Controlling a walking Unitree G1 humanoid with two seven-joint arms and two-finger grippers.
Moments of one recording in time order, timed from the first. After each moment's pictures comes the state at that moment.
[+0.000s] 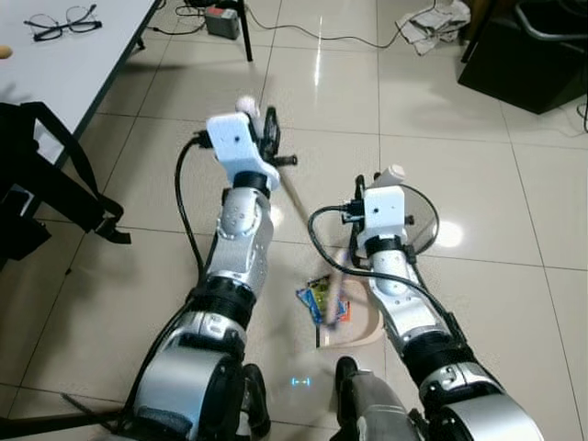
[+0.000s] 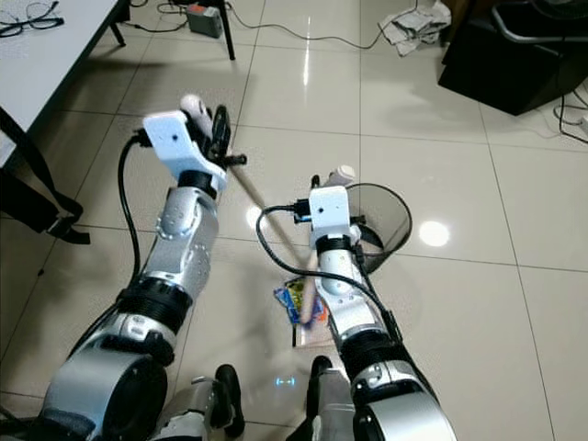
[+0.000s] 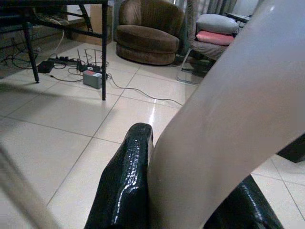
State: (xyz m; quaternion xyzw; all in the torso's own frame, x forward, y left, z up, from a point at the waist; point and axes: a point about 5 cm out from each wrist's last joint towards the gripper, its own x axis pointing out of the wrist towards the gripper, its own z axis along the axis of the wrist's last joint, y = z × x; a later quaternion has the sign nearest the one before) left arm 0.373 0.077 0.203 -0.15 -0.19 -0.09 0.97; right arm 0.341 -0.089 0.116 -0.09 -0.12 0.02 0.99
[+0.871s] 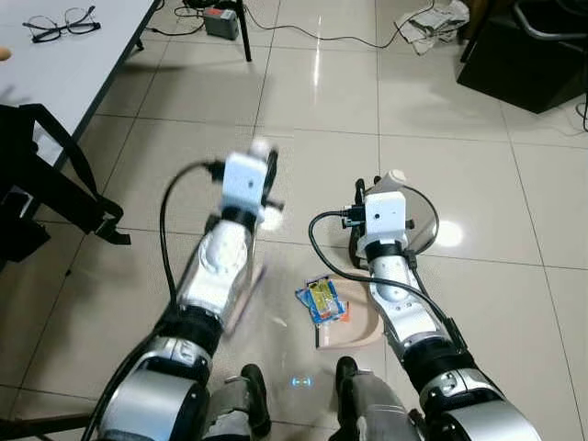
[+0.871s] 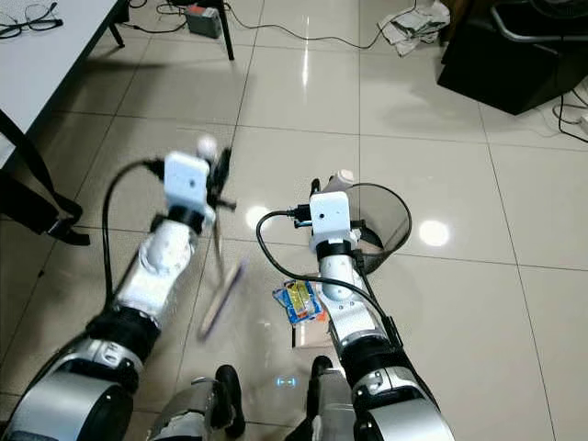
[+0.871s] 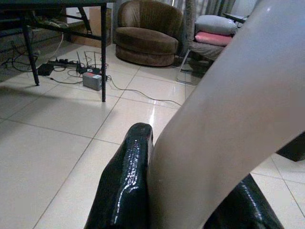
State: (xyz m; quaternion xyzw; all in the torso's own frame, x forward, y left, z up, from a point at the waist) left arm 0.357 0.105 0.144 0.08 -0.16 -0.10 0.98; right arm 0.335 -0.090 0.112 -0.08 -0.13 0.02 0.99
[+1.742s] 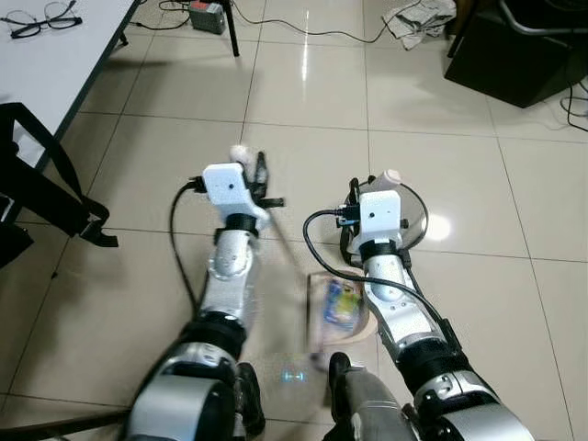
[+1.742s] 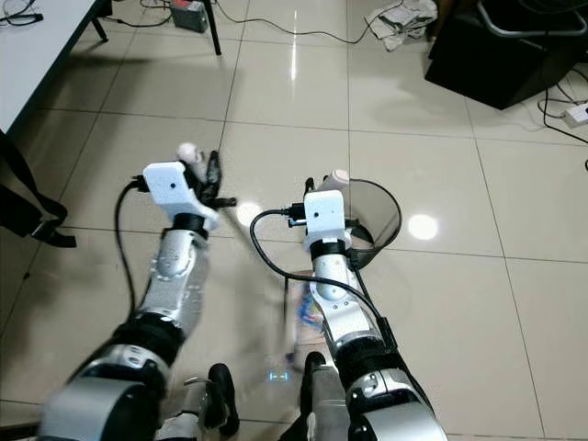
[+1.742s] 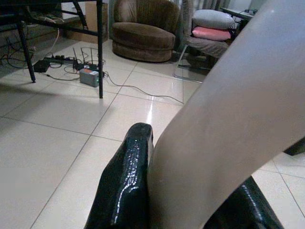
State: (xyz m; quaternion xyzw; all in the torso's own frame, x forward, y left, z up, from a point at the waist) left arm 0.355 0.089 0.146 -0.13 -0.16 -0.06 0.98; right arm 0.335 -0.083 0.114 -0.08 -0.12 0.03 0.99
